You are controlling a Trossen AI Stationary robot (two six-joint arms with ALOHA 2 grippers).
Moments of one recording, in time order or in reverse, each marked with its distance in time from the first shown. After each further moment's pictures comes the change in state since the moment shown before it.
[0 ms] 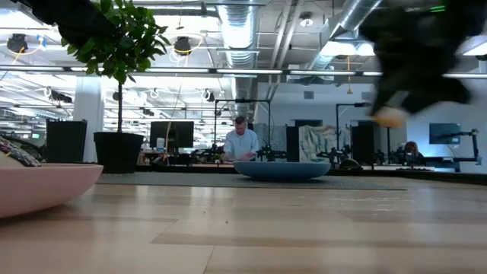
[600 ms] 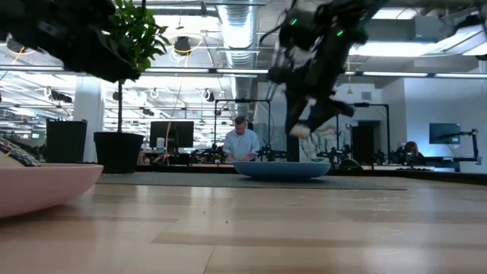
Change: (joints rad) left arm 0.339 -0.029 -0.265 0.439 0.482 0.434; right arm -0.668 0.300 0.322 0.072 -0.366 -0.643
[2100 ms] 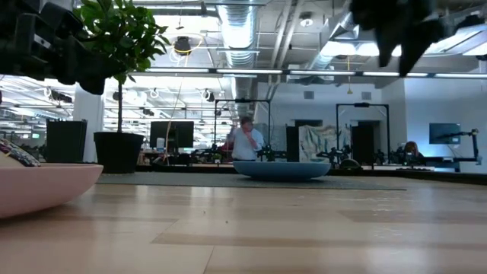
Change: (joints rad) left arm 0.301 -0.731 -0.327 0.014 0.240 0.055; right arm 0.346 -0.302 0.139 -0.747 0.045 0.236
